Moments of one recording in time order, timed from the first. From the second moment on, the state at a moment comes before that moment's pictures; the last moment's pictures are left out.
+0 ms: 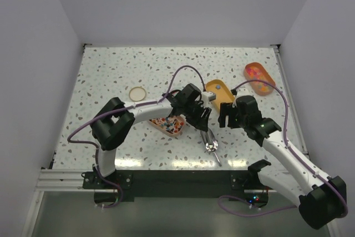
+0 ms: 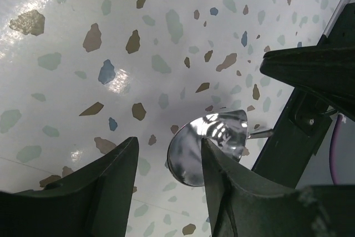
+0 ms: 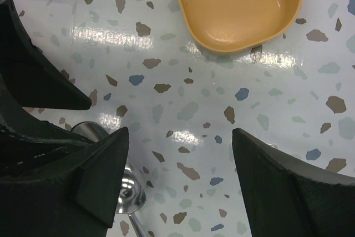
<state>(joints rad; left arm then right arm) -0.88 1.92 1.30 -0.27 0.44 -0.28 0.44 0.91 0.65 -0.50 0.11 0.32</state>
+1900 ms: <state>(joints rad) -0.37 1.23 0.79 -0.05 0.55 -0.89 0.53 1.06 0.76 -0.22 -0.53 0.07</state>
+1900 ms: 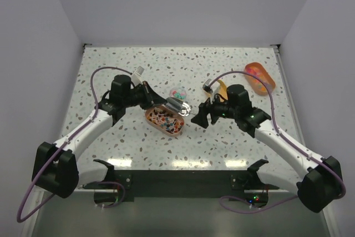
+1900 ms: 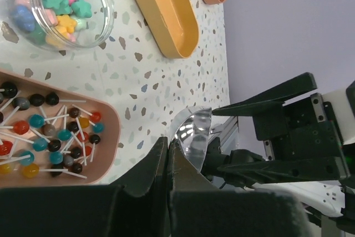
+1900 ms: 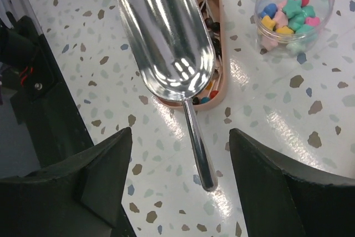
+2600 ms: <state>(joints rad) -0.33 1.20 0.78 -0.09 0.57 -0.91 0.65 1.15 0.78 -0.19 -0.40 -0.07</state>
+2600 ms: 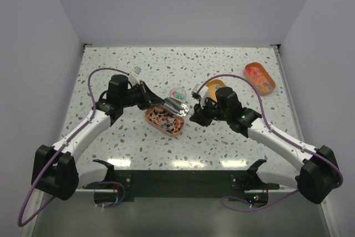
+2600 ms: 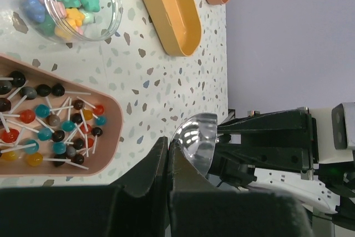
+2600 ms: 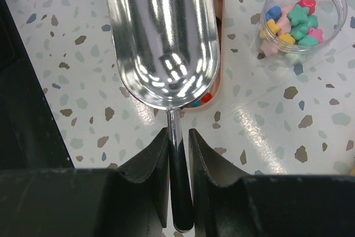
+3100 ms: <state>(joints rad) -0.33 1.25 0.80 -0.18 0.56 -0.85 0.73 1.15 0.82 -0.27 -0.32 -0.11</state>
